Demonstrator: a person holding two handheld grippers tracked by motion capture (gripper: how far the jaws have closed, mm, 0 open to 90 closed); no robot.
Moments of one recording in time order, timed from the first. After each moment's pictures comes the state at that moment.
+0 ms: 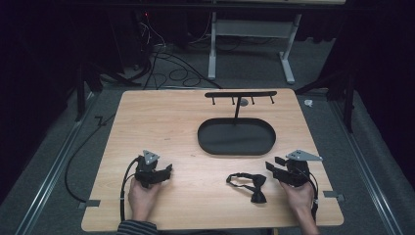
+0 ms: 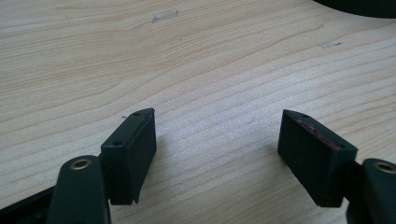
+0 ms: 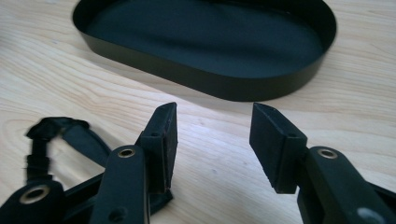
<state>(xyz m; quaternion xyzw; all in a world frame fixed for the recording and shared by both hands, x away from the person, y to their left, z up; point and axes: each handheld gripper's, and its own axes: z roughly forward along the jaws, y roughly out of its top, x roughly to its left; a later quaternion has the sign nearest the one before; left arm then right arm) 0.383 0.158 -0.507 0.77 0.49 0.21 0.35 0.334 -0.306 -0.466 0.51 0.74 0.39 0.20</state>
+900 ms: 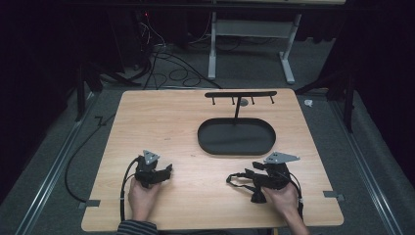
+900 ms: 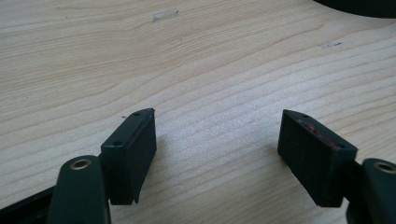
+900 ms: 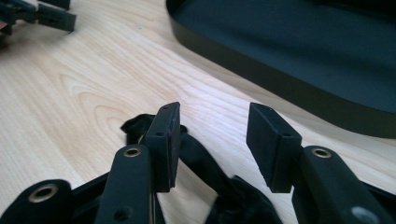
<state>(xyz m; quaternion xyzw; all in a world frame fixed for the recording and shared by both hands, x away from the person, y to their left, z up) 0.383 0.158 -0.507 0.77 0.49 0.21 0.35 0.334 -0.250 -0.464 0.42 0.80 0.40 0.14</state>
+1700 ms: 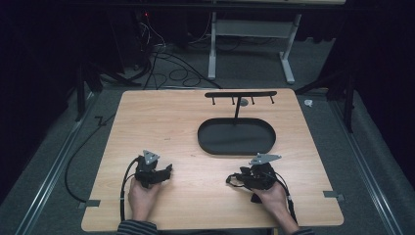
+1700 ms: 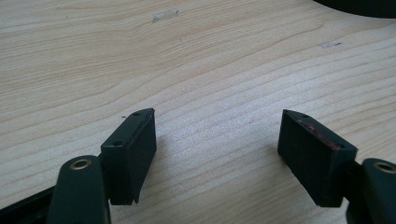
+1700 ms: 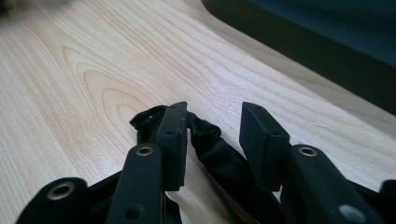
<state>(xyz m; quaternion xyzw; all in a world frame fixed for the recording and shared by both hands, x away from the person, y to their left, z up) 0.383 0.159 -0.507 0.77 0.49 0.21 0.35 0.347 -0.222 -0.488 0.41 0.83 0.37 0.10</state>
